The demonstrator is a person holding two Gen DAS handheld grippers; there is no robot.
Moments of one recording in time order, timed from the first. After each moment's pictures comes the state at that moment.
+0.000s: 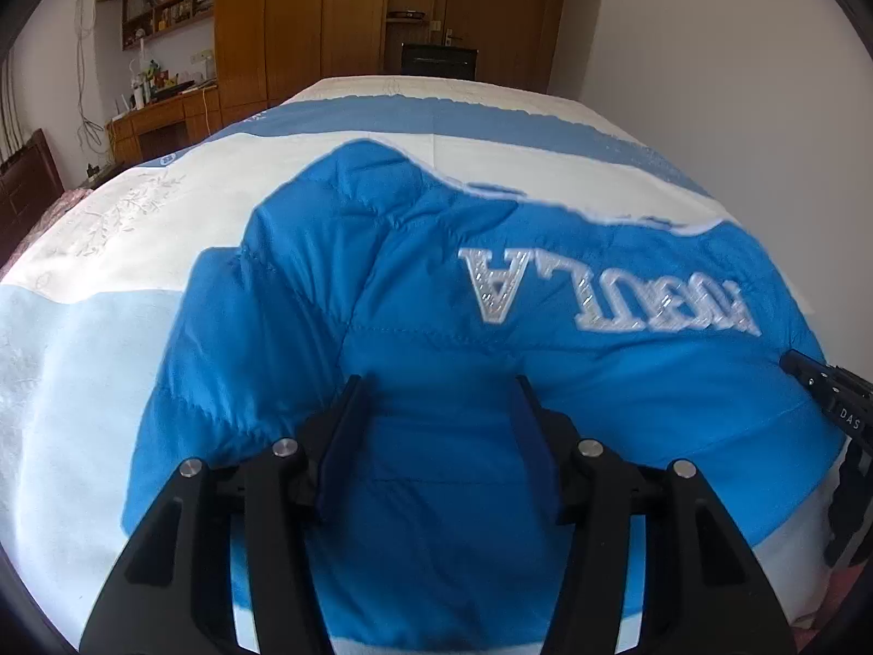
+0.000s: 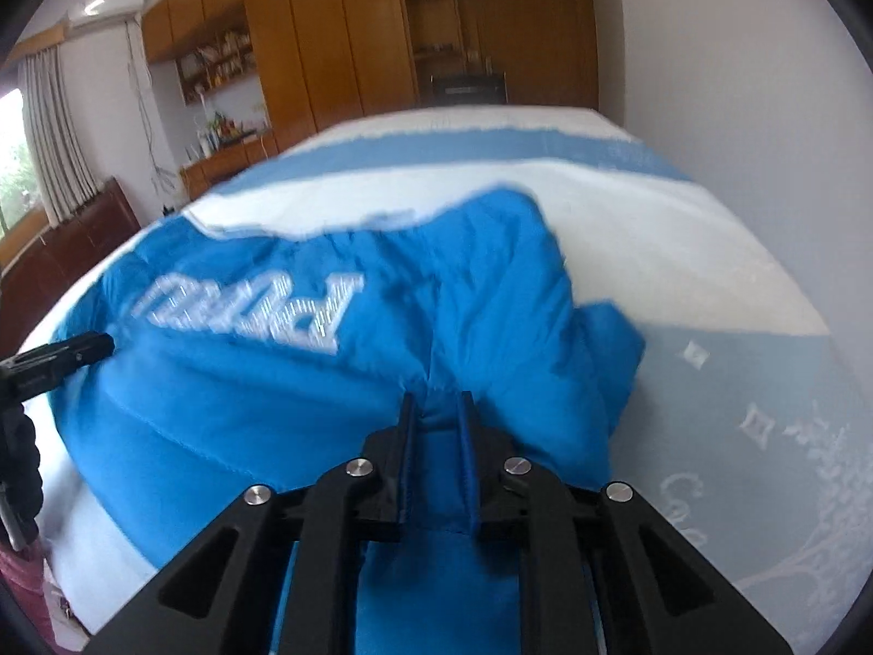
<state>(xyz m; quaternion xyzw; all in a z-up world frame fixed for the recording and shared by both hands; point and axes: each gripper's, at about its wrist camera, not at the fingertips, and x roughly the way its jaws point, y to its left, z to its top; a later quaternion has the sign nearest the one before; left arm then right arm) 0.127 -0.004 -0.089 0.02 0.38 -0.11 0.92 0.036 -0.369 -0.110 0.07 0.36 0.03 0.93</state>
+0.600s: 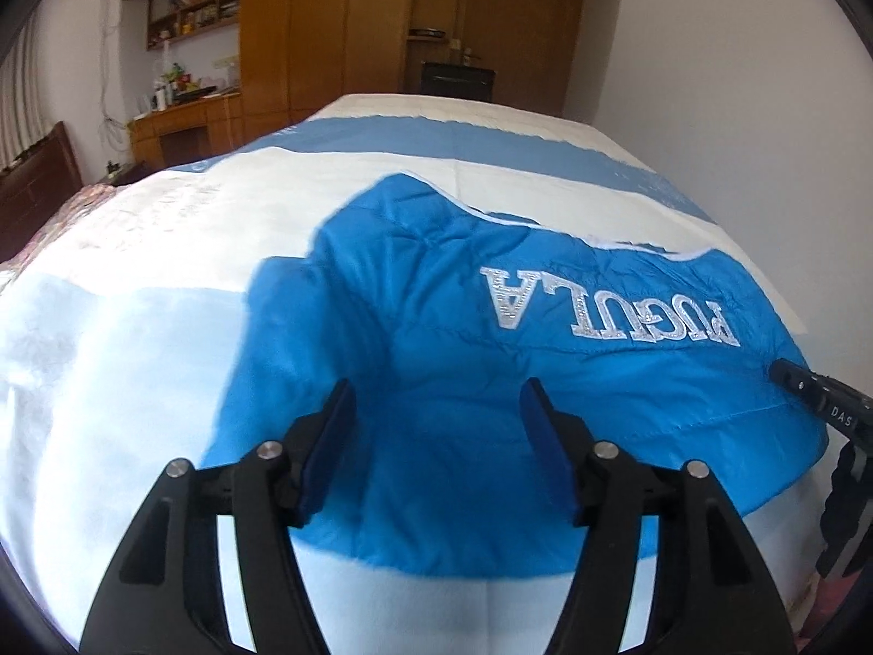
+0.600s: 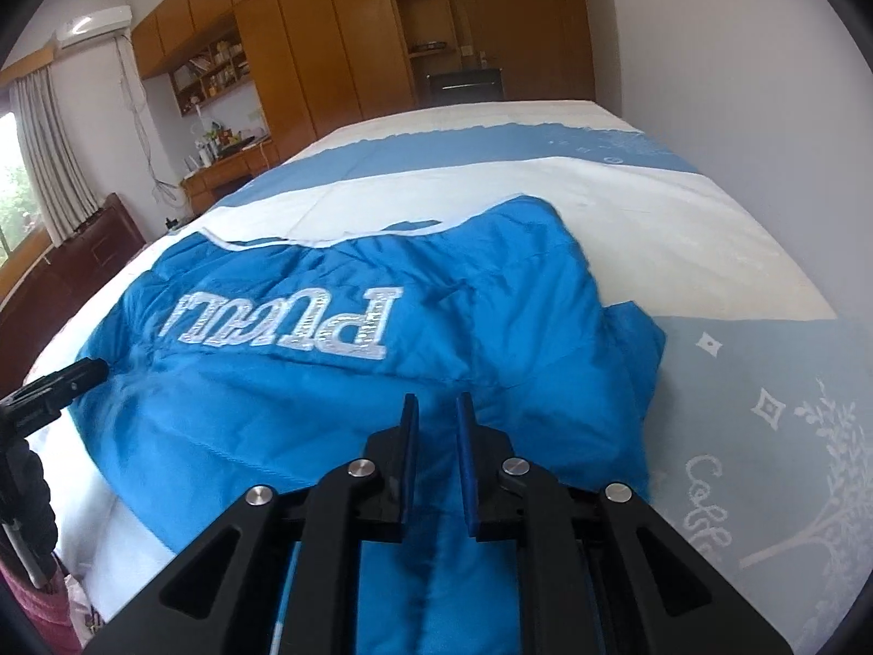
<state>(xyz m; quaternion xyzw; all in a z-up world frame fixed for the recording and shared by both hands) 0.089 0.022 -0.053 -0.01 0.37 -0.09 0.93 0.023 -0.354 -0.081 0.10 0.36 0.04 0.93</state>
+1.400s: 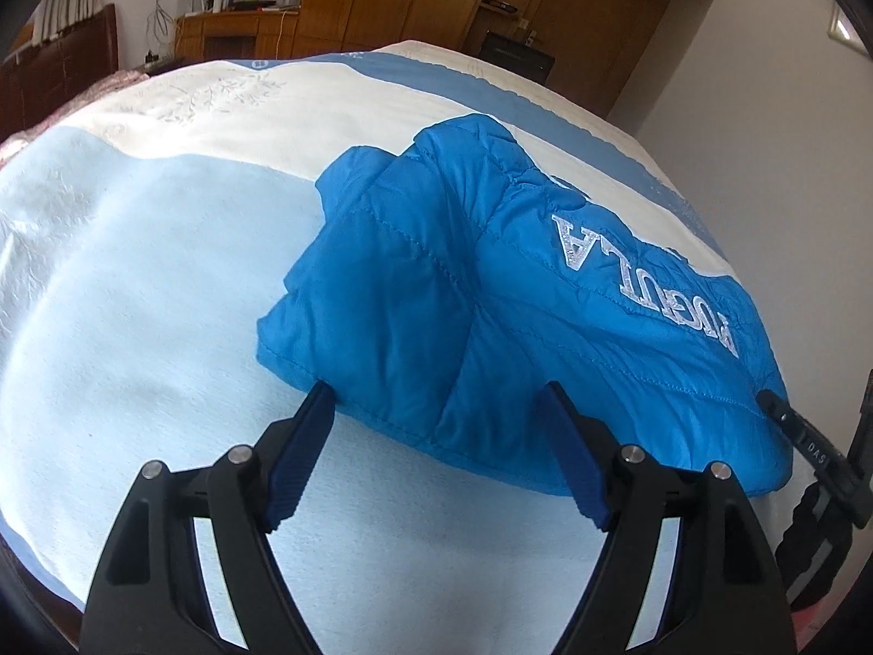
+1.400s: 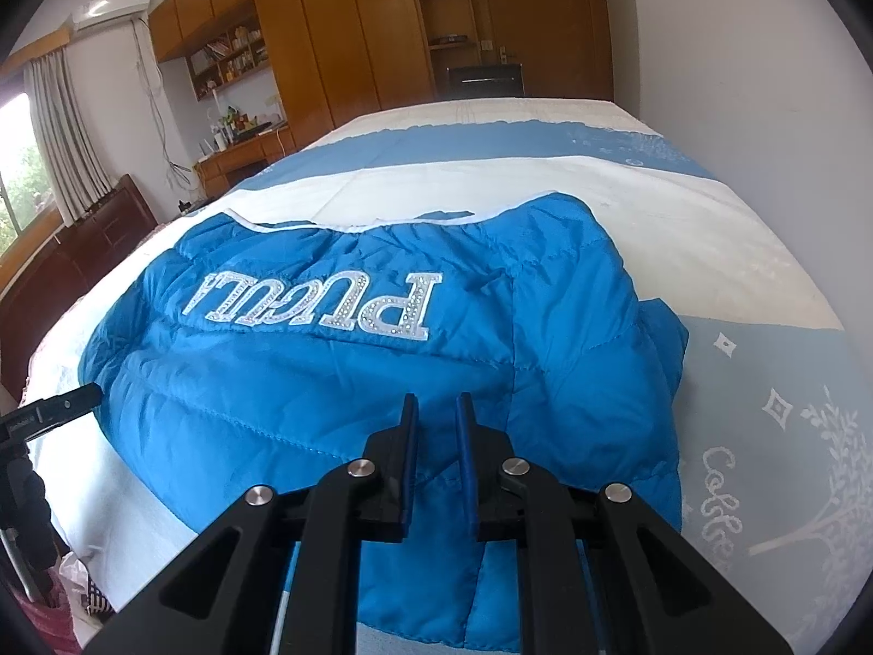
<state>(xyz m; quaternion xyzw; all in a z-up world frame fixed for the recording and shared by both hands) 0.071 0.070 -0.079 -0.14 0.42 -0.06 0.89 0.019 -0.342 -0.083 0.08 0.37 0.05 0.92</state>
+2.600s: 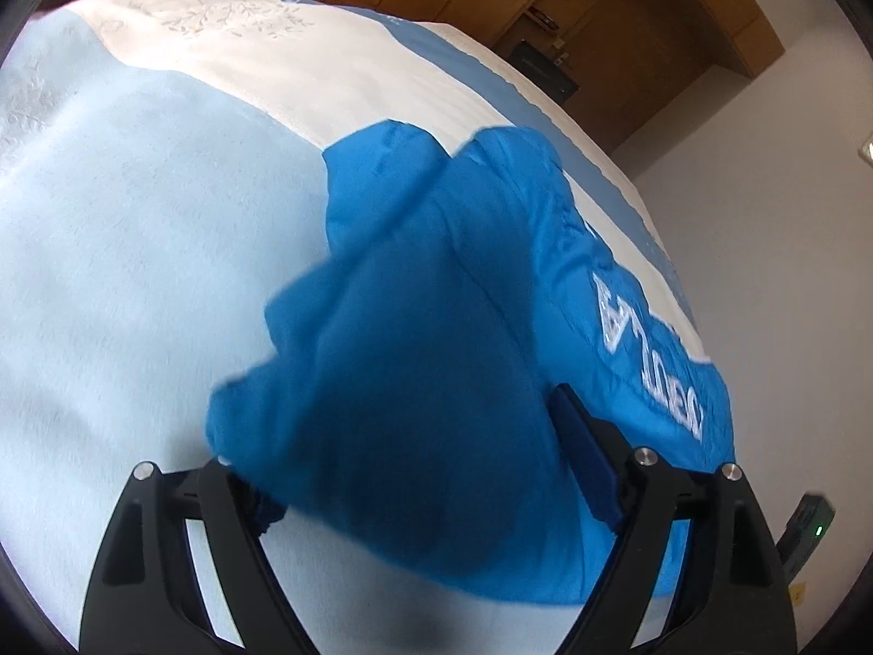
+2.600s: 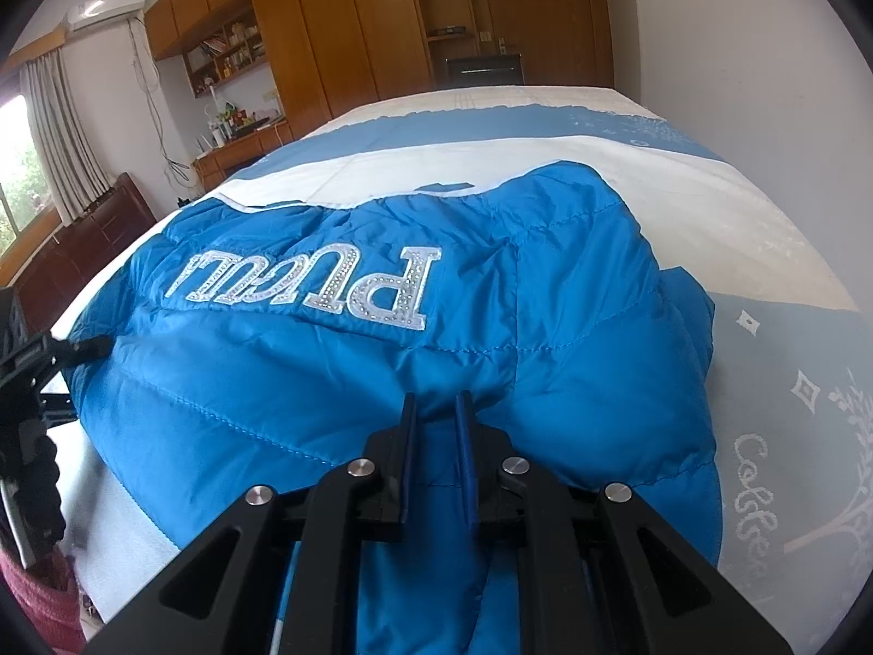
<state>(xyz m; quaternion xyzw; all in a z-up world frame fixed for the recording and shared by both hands) 0.129 0.097 -0.111 -0.28 0.43 -0.08 0.85 0.027 -0.340 -0.105 0.09 0.37 0.05 0.92</state>
